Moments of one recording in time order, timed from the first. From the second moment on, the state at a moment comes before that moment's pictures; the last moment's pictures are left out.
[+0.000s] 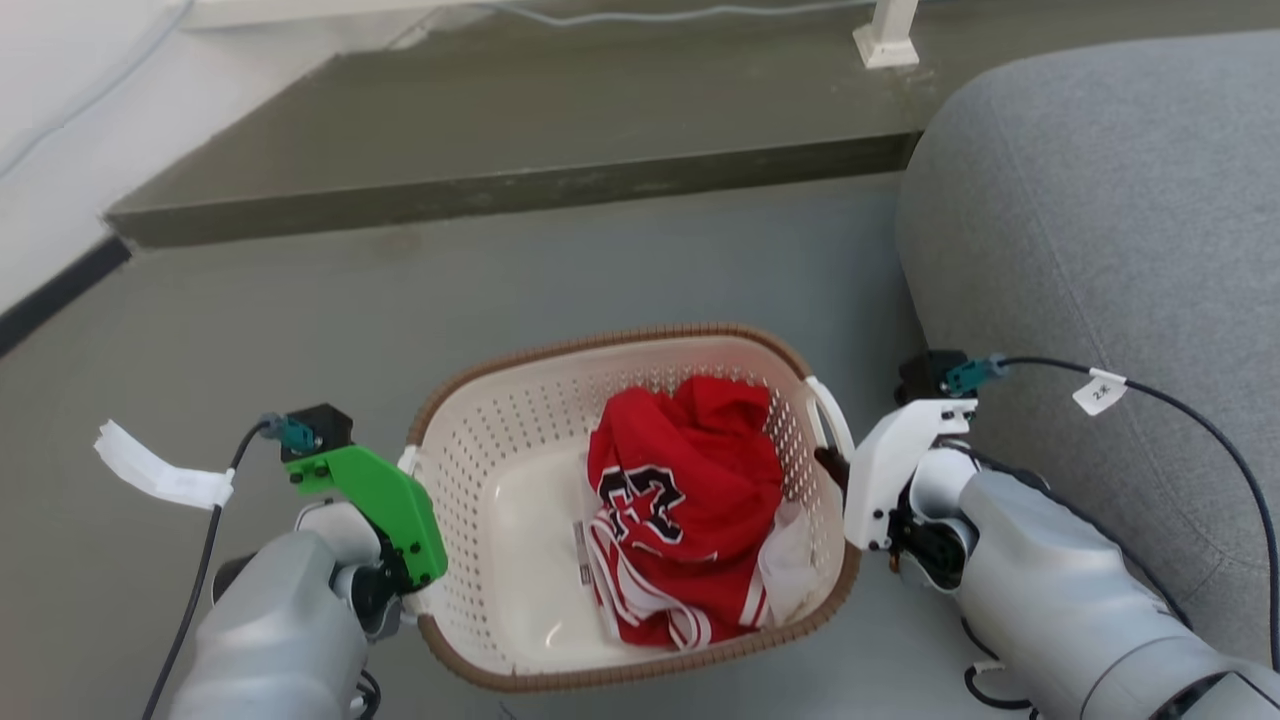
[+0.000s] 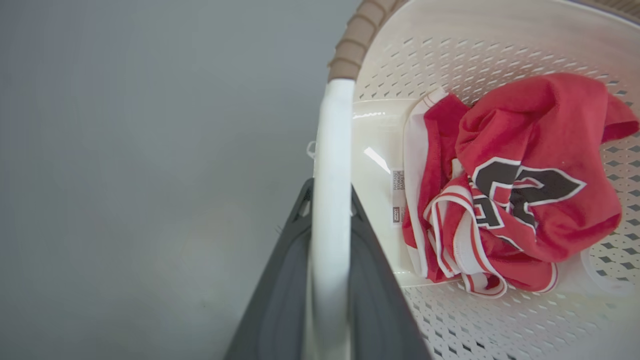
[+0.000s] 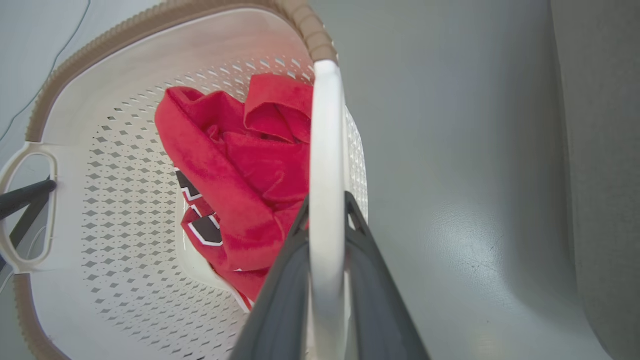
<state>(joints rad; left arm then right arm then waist) -0.69 0.01 -0.56 1.25 -0.86 -0.10 0.19 -0.66 -0.04 0.81 1.17 0.91 0.12 0.11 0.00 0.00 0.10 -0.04</state>
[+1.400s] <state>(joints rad) -0.91 0.02 -0.60 1.19 -0.76 -0.03 -0.14 -0.93 -0.05 0.83 1.18 0.80 0.02 -0.20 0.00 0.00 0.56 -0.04</state>
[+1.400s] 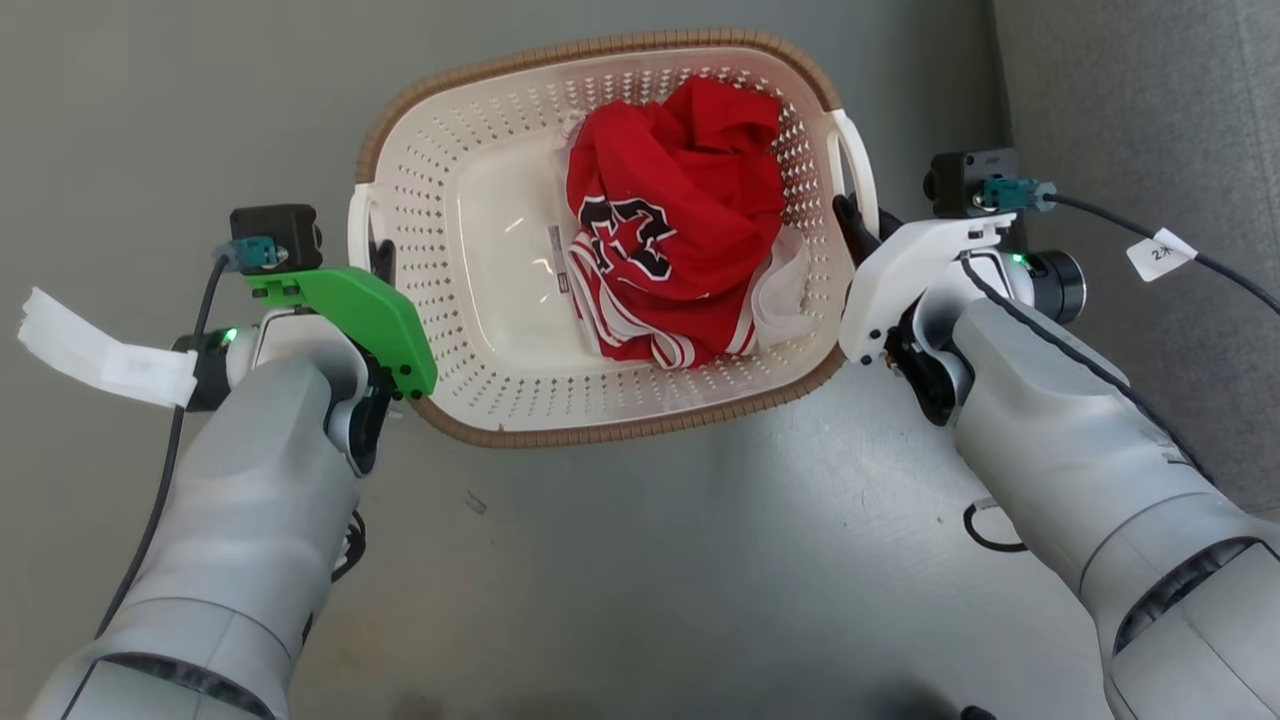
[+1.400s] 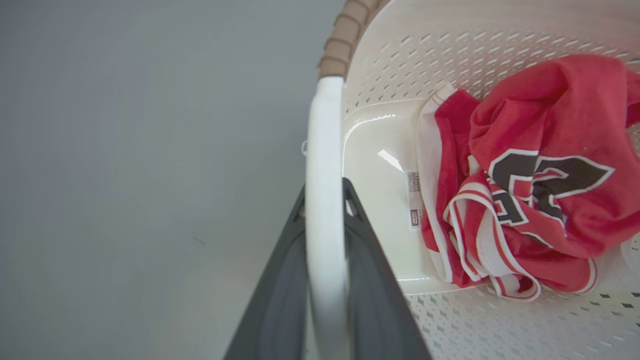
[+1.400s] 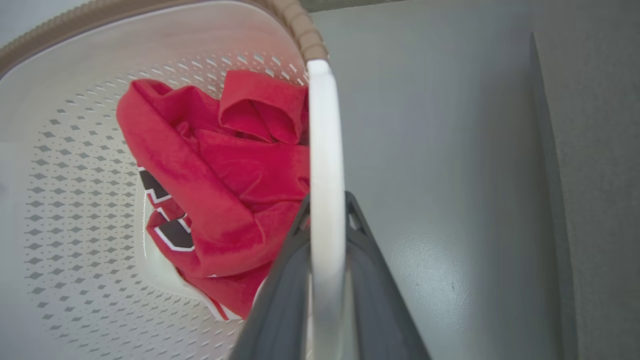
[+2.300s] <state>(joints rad) -0.99 0.02 -0.61 1.22 -0.74 -0.03 -0.17 -1.01 -0.03 0.82 1.20 0.80 0.03 -0.22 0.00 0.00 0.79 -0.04</state>
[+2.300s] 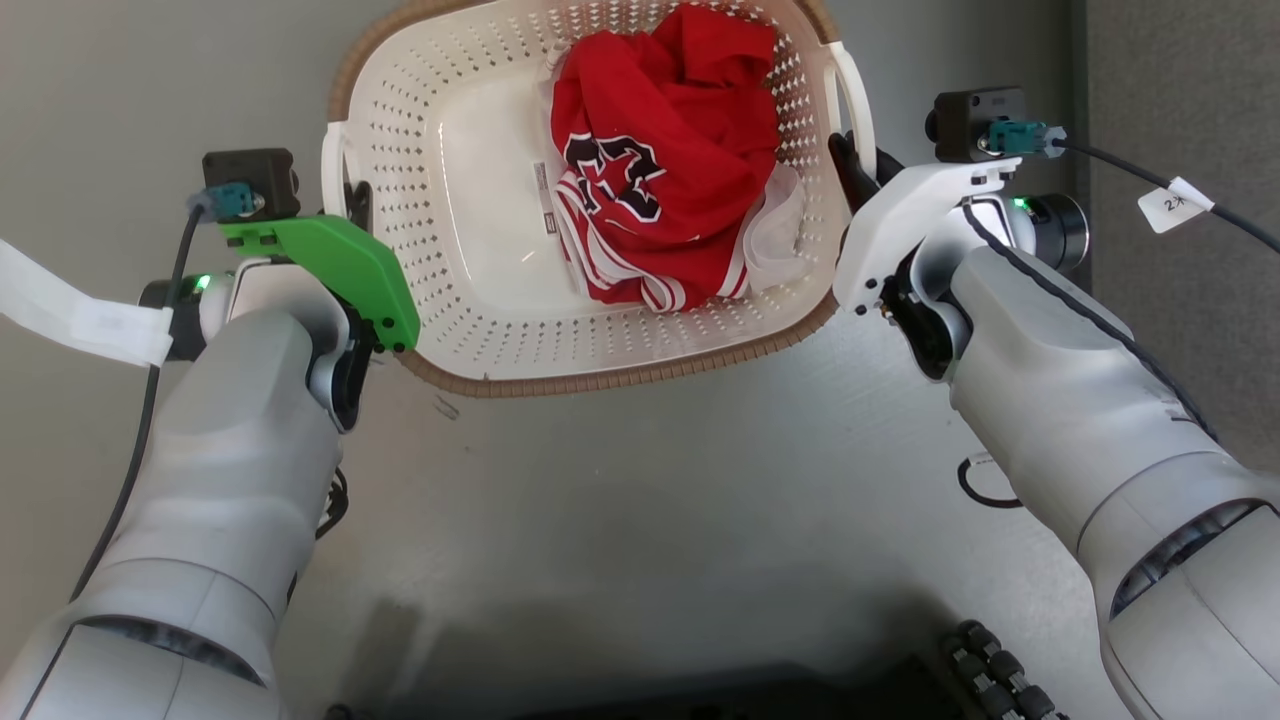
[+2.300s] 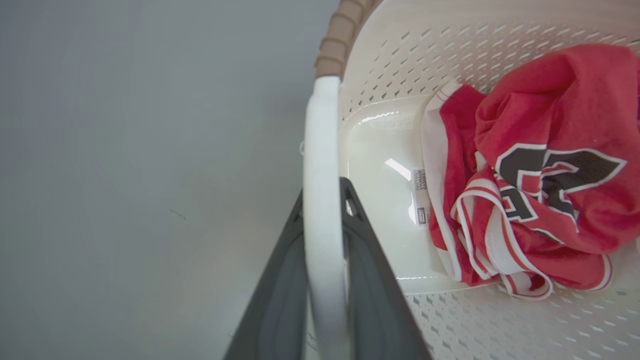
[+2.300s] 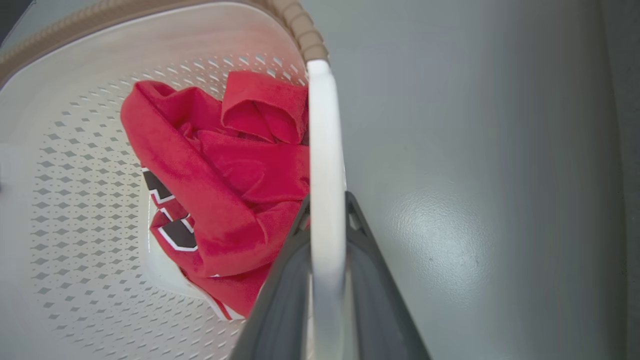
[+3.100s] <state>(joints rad) -1.07 0.03 -0.61 1.22 -0.73 -0.03 -0.22 -1.07 -0.04 0.82 1.22 0.80 0.04 -0.24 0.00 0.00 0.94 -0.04</state>
